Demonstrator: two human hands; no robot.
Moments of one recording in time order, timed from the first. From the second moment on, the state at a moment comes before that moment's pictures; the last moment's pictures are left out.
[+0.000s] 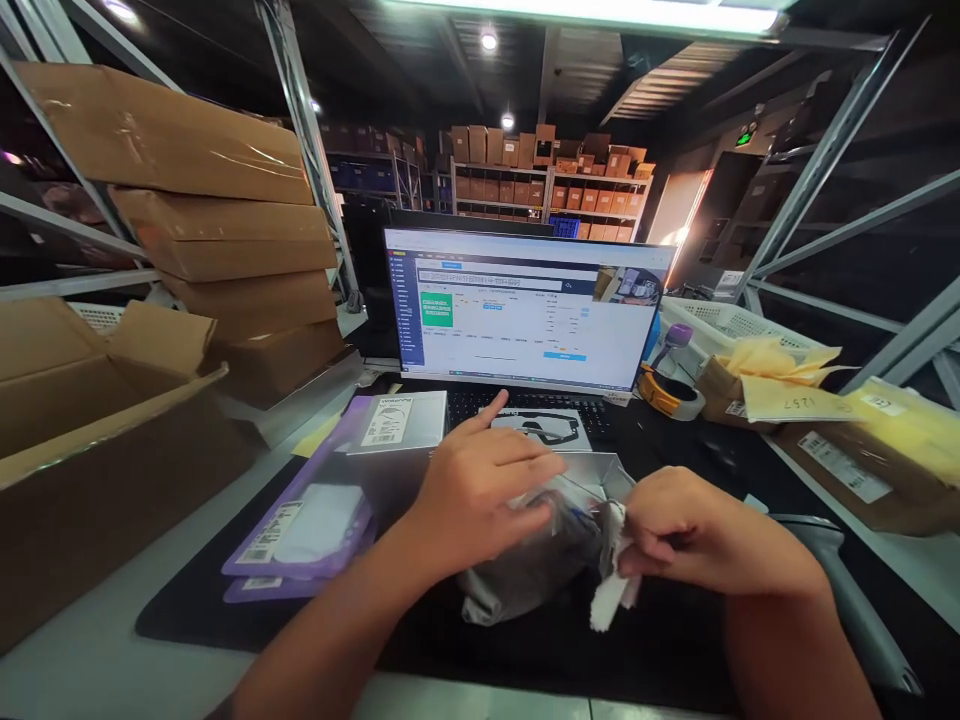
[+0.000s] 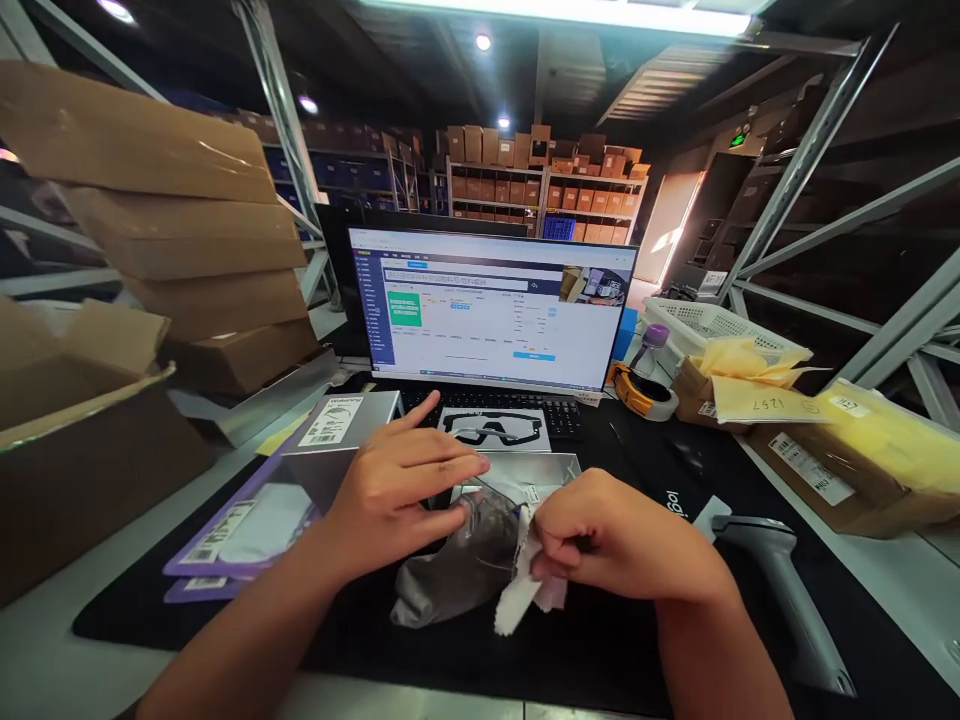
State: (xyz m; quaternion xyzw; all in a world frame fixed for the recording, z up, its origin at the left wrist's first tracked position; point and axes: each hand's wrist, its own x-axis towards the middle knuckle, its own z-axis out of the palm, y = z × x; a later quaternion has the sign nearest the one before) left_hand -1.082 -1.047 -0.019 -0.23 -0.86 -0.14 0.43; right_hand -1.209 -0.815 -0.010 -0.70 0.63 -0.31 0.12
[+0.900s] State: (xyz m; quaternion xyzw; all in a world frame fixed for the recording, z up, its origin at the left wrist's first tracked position) left_hand -1.081 -1.046 -0.018 -0.24 -0.87 -0.05 0.42; right_hand -1.190 -0.833 -0.025 -0.66 0.67 -0.34 0.05
